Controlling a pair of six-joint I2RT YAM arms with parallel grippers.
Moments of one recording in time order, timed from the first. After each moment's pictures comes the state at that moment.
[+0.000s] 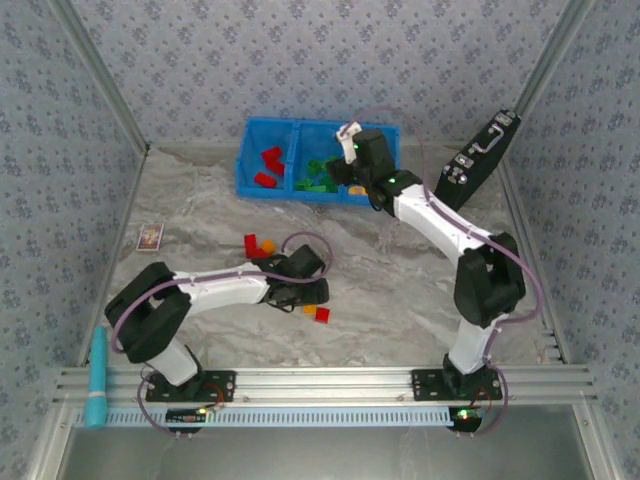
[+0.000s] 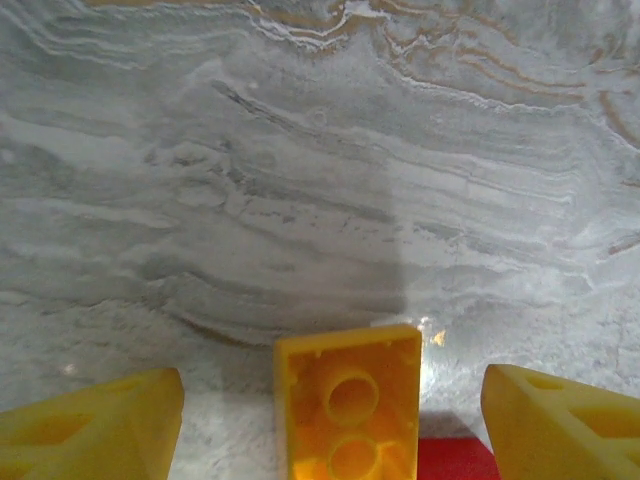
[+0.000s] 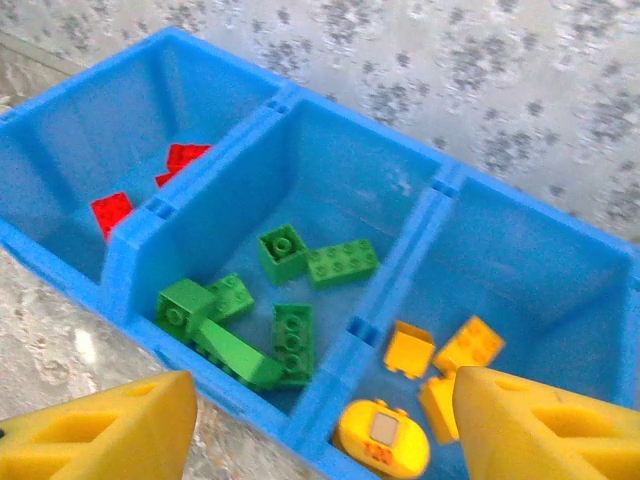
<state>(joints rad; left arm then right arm) -0.94 1.61 0.88 -0.43 -0.05 -0.95 0.50 1.76 1.49 -0.20 0.13 -0.08</state>
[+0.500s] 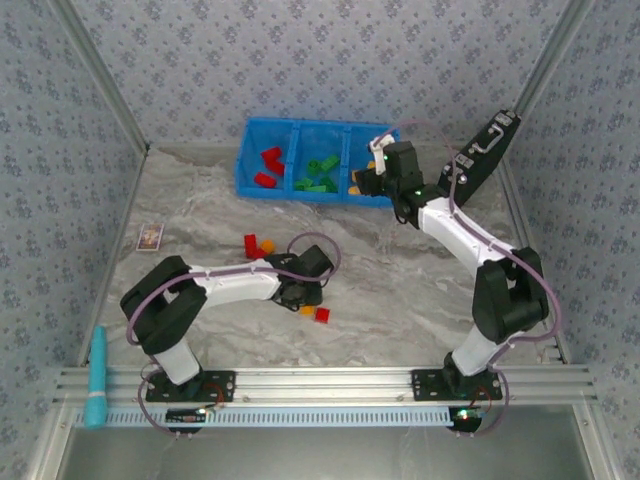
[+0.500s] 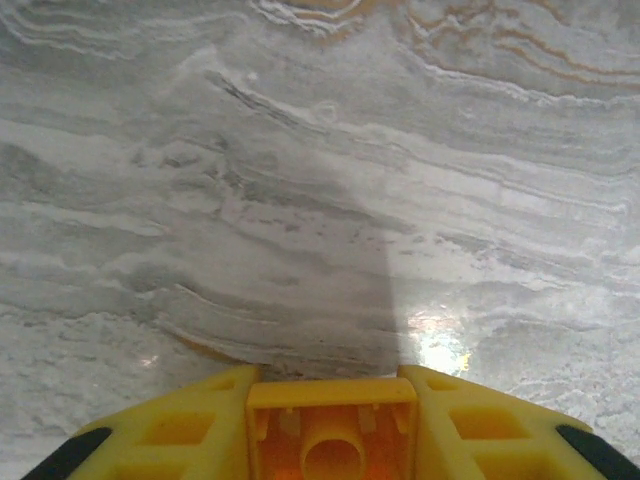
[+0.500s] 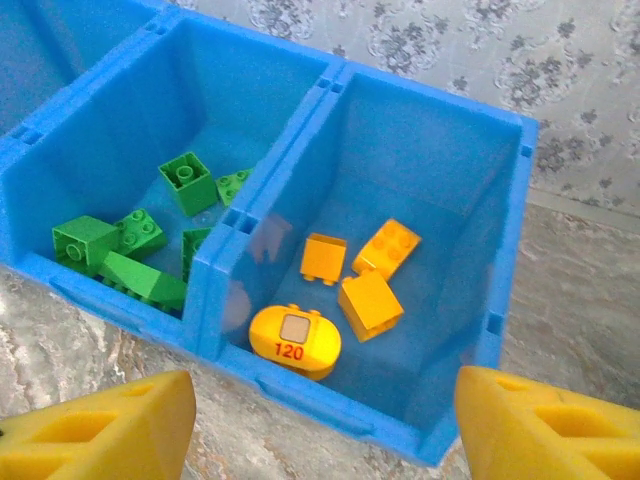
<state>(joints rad) -0.97 1.69 0.96 -0.50 -0.08 -0.96 0.38 1.62 1.26 -0.17 0.12 -0.03</state>
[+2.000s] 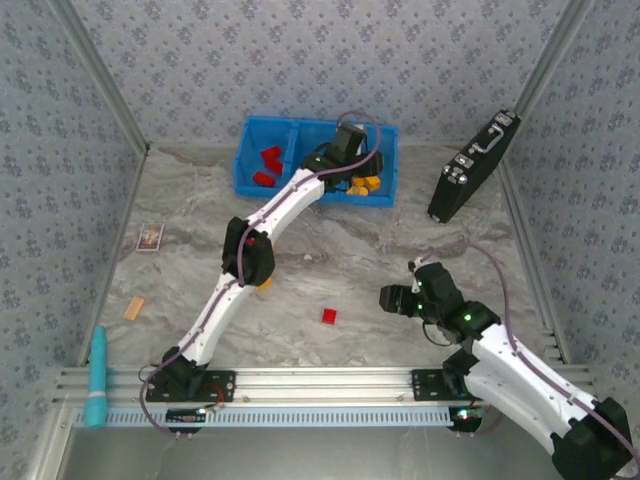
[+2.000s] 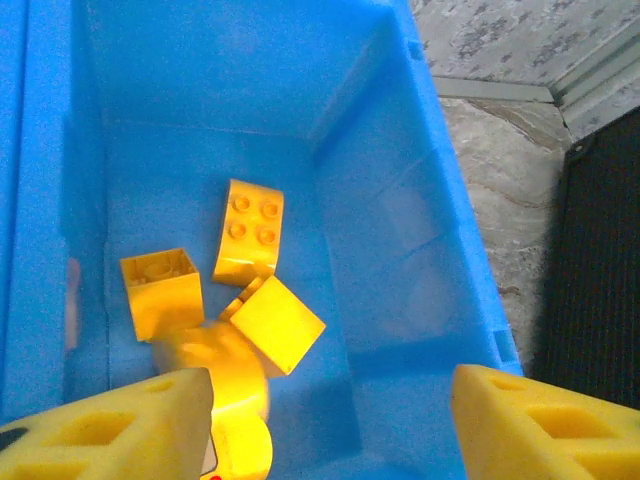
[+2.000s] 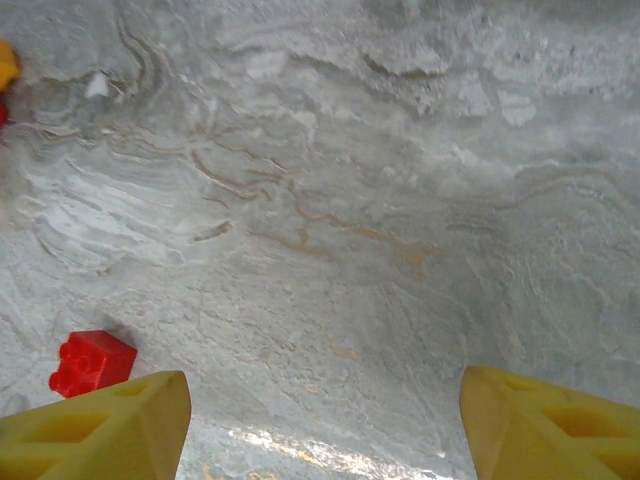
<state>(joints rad) -0.68 2.62 2.64 -0.62 0.01 -0.57 0.57 0.71 0.38 -0.50 -0.05 0.58</state>
